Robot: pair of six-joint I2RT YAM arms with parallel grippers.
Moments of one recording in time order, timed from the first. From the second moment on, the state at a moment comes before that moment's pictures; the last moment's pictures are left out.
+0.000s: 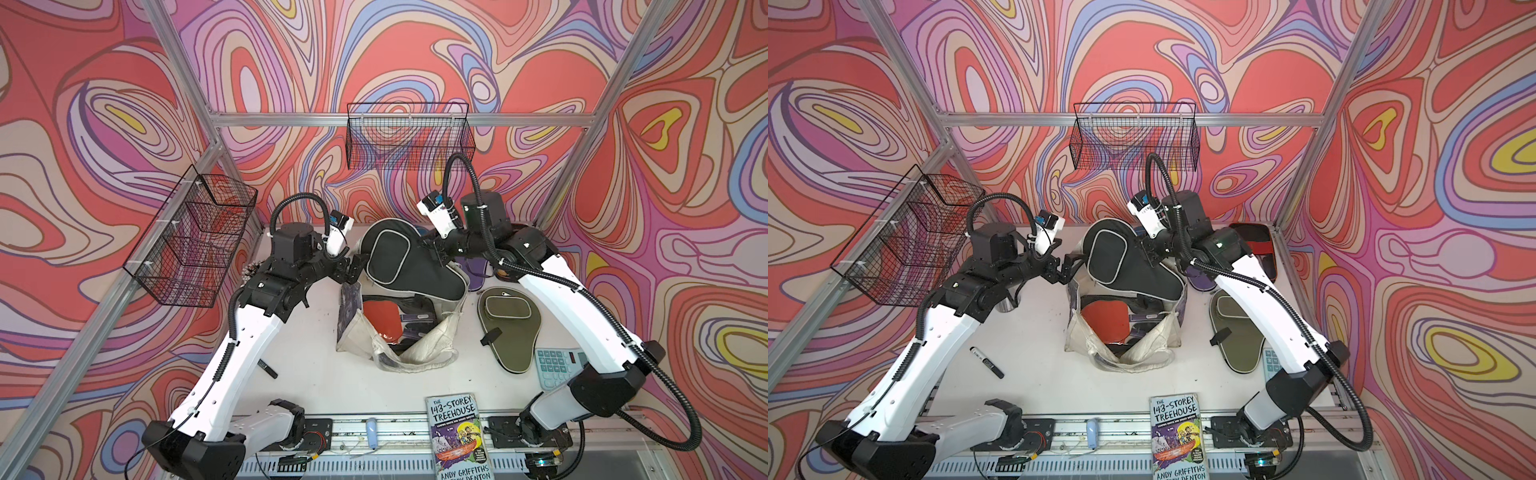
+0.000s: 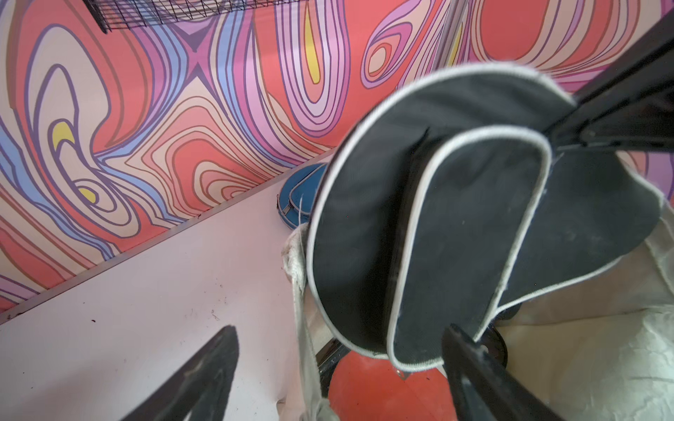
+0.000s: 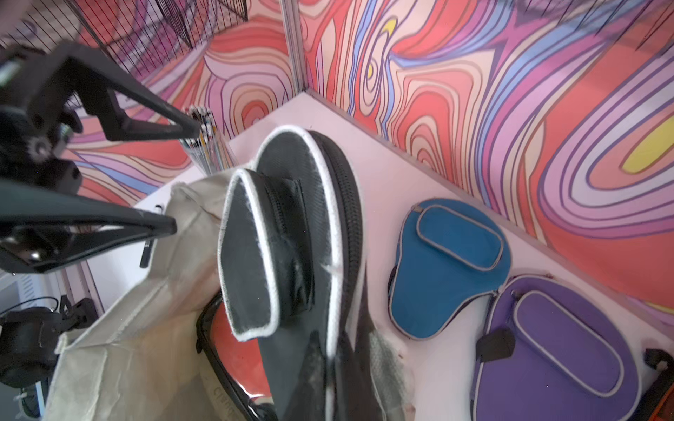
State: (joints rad) left arm -0.31 1.16 1.32 -0.59 0.30 0.10; right arm 0.59 1.56 1.89 -0.84 -0.23 -0.10
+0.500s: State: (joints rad) left arm -0.26 1.11 1.16 -0.44 0.49 -0.02; right arm 0.46 1.54 1.94 -0.53 -0.45 0.00
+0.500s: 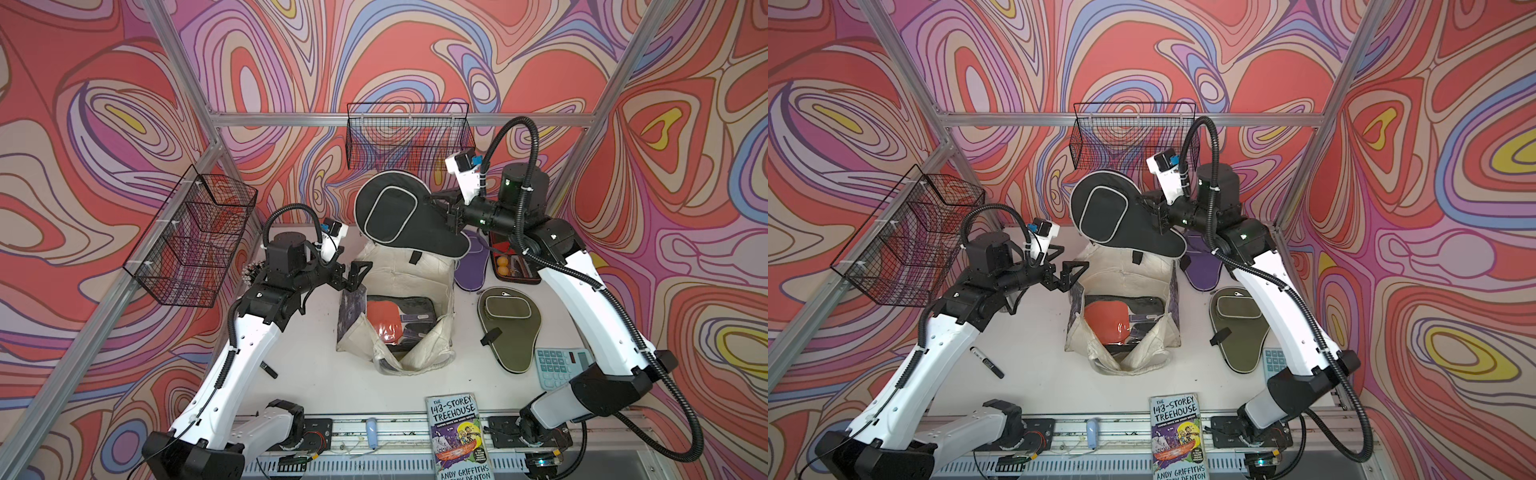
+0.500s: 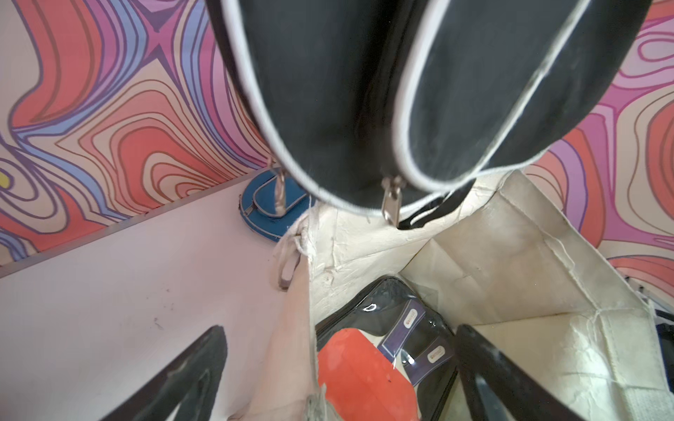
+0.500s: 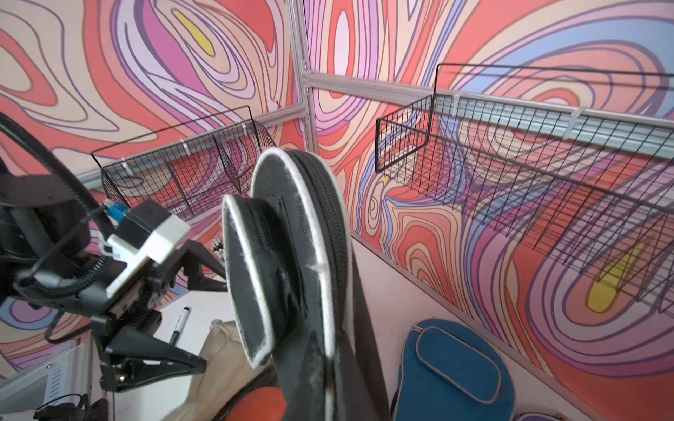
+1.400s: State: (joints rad) left arm -0.25 1.26 1.11 0.16 0.65 -0.29; right arm 0.42 1.57 1.72 0.00 -0.75 0.43
